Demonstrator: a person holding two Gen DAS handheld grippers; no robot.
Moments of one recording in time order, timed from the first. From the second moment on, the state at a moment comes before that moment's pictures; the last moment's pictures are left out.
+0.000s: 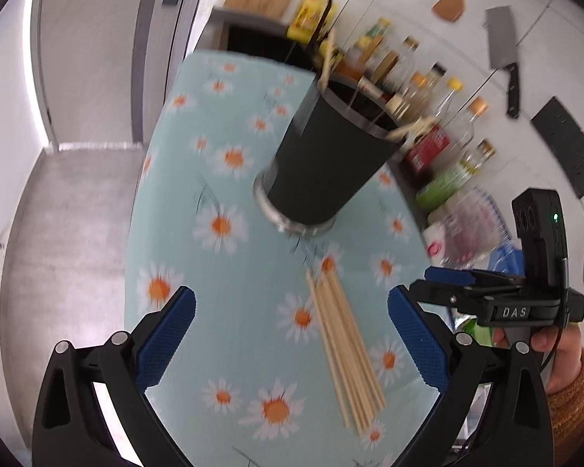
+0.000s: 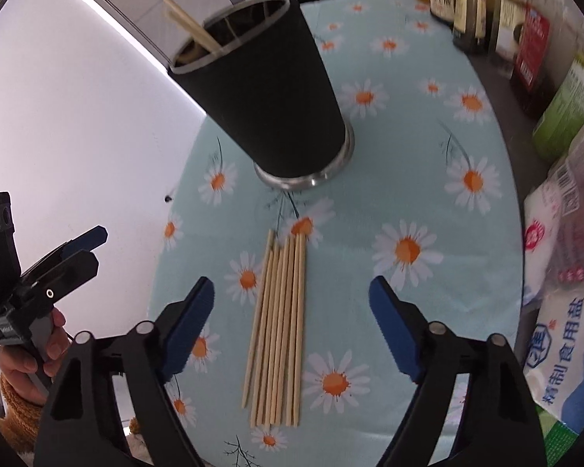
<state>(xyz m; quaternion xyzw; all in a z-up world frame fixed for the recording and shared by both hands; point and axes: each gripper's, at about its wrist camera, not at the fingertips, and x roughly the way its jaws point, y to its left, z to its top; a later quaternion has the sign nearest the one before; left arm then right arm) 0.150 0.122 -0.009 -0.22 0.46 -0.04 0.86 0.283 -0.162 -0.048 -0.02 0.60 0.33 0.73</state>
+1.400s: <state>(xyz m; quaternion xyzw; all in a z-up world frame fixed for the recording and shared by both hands) 0.120 0.116 -0.083 -0.28 0.55 -0.04 0.79 0.270 -0.080 -0.129 -0.18 0.69 0.25 0.65</state>
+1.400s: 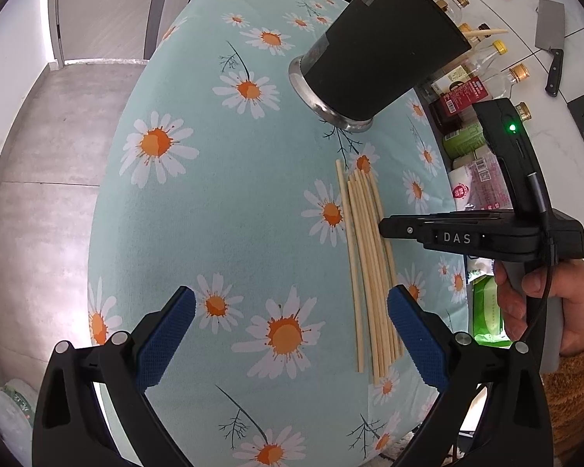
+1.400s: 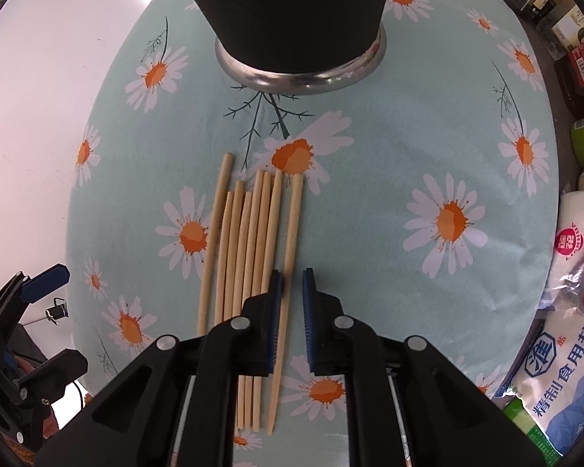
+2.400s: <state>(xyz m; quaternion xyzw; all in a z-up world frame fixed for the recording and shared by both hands) 0.196 0.062 -0.106 -0.23 0.66 0.01 0.72 0.307 -0.181 -0.091 -0.02 0.70 0.31 0.64</state>
